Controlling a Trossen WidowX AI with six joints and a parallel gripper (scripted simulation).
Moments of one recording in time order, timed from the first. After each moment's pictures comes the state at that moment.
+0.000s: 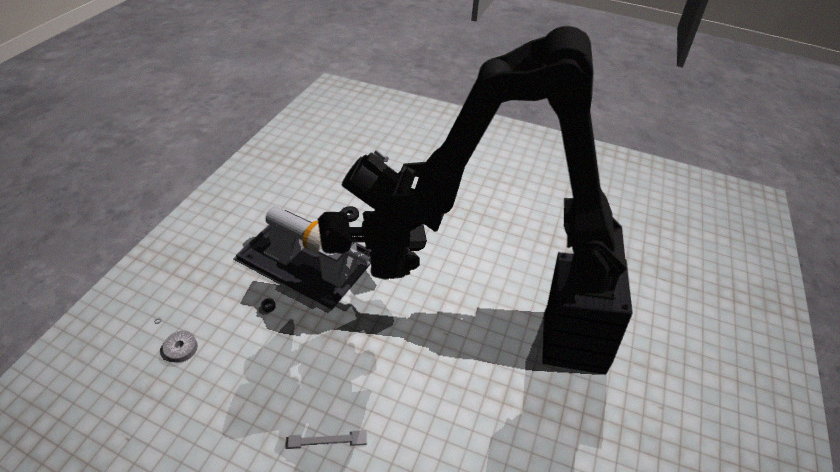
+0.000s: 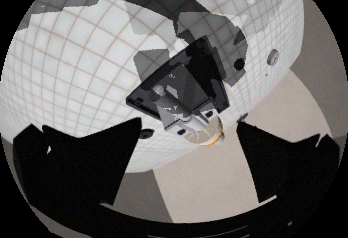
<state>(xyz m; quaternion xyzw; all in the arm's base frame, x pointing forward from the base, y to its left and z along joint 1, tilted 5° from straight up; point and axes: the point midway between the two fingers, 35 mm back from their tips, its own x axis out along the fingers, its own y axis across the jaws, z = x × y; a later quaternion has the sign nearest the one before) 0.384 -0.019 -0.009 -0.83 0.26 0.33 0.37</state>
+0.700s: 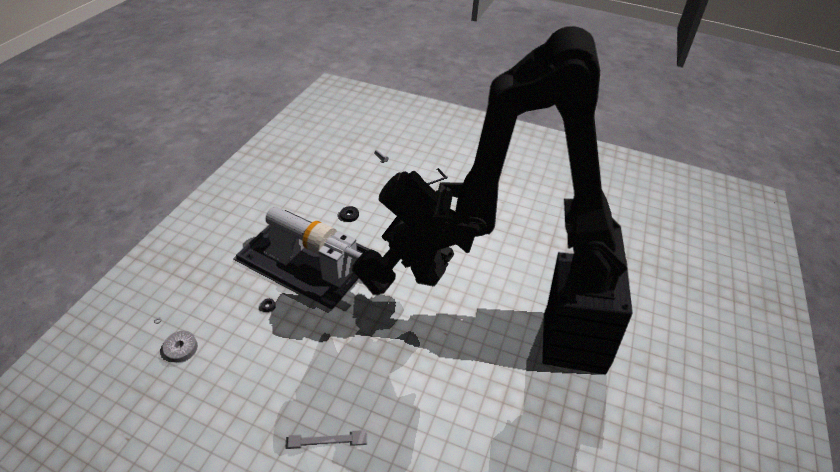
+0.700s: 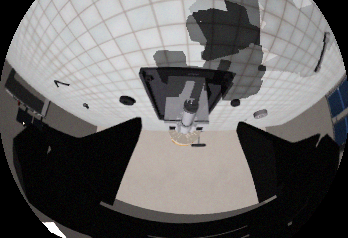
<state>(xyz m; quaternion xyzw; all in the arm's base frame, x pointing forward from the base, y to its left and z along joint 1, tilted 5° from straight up) 0.346 -0.014 -0.016 -0.93 0.13 0.34 0.07</state>
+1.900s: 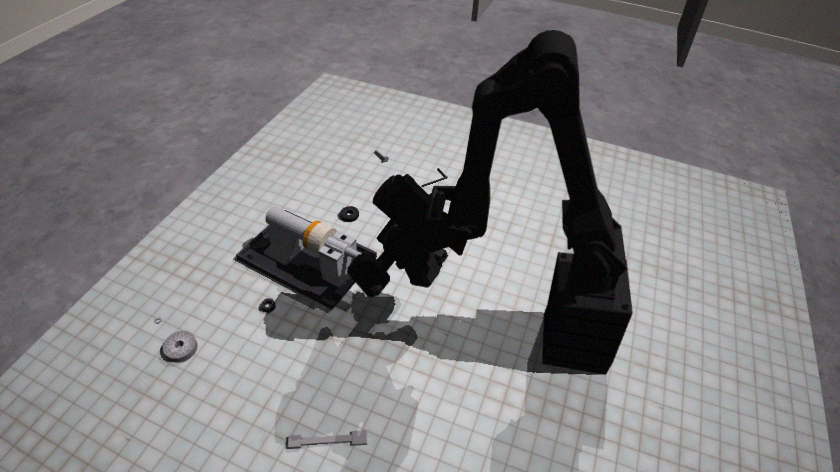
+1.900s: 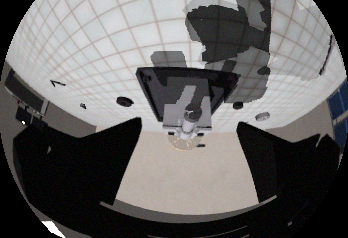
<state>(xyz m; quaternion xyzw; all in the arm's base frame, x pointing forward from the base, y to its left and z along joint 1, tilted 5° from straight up) 0.358 -0.017 -0.026 -0.93 0.12 0.34 0.06</state>
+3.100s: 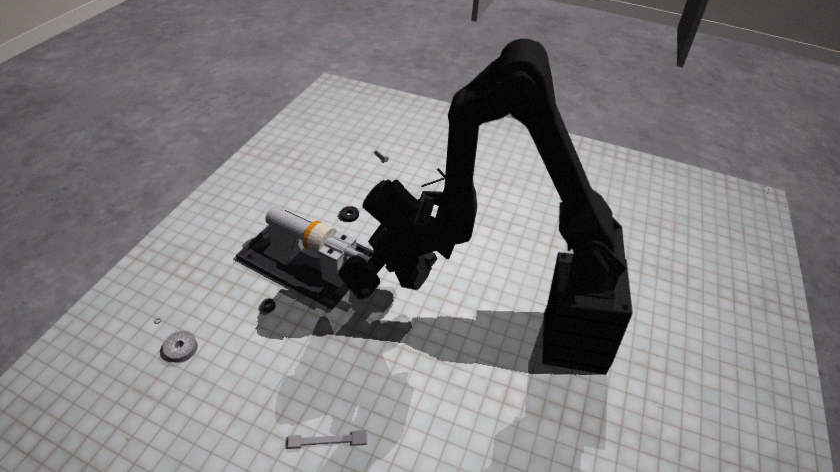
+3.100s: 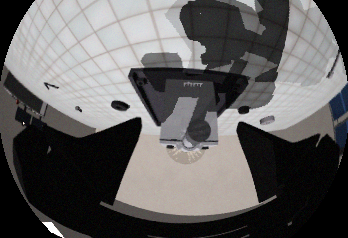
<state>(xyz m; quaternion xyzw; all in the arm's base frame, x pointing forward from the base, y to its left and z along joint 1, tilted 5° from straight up) 0.377 -0.023 -0.044 -0.93 0.13 0.34 0.06</state>
